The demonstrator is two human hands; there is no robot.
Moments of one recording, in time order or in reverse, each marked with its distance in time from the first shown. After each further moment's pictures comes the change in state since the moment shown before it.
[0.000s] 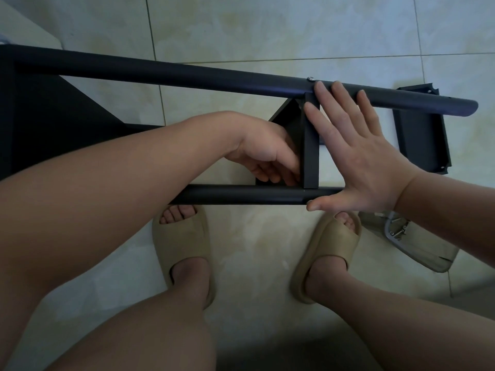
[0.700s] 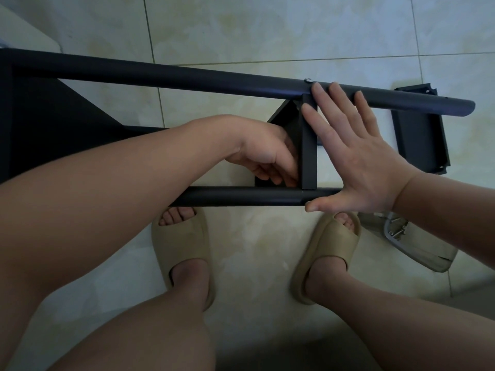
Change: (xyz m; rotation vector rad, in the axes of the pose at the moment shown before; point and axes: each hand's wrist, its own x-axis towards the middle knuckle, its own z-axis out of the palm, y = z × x) left_hand 0.002 0.001 0.002 0.014 0.026 0.022; right_hand 0.000 -0.001 -0.001 -0.009 -0.003 0.003
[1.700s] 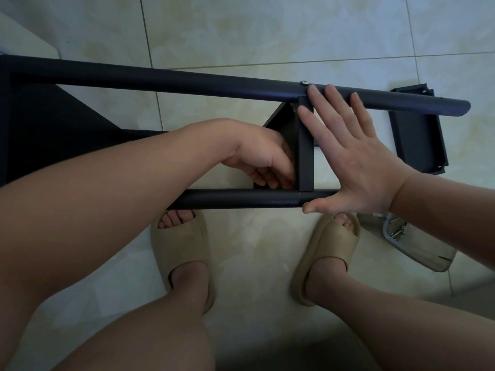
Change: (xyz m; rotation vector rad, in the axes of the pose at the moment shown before) left_hand 0.000 -0.001 0.002 -0.011 -0.024 -0.010; right_hand 0.000 0.002 0.002 -0.011 0.018 -0.005
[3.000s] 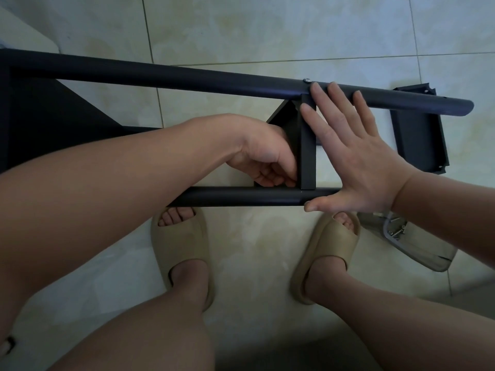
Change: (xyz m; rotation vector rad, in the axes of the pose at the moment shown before) left_hand -0.001 0.005 0.006 -0.171 0.013 -0.034; right_hand 0.000 -0.001 0.000 0.015 -0.001 0.001
